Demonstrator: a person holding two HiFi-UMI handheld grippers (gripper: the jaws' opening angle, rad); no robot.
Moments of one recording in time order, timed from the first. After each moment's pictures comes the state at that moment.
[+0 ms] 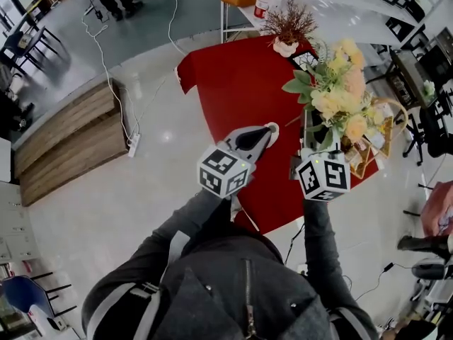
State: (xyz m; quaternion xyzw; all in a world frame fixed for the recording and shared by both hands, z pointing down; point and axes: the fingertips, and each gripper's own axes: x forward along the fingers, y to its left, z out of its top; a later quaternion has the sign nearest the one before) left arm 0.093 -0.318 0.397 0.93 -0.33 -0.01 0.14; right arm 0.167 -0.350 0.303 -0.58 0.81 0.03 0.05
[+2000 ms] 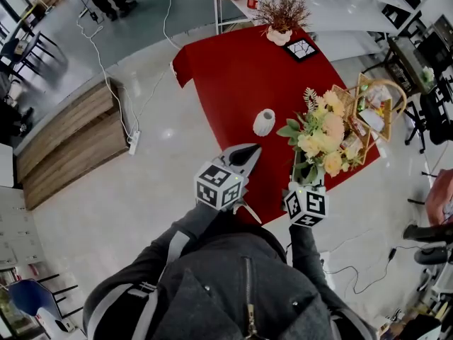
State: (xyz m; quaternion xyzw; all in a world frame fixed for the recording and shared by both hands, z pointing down) left arm 0.094 -0.260 0.464 0.92 -0.33 0.03 0.20; right arm 0.206 -0.259 0.446 -0.64 0.76 -0.08 -0.02
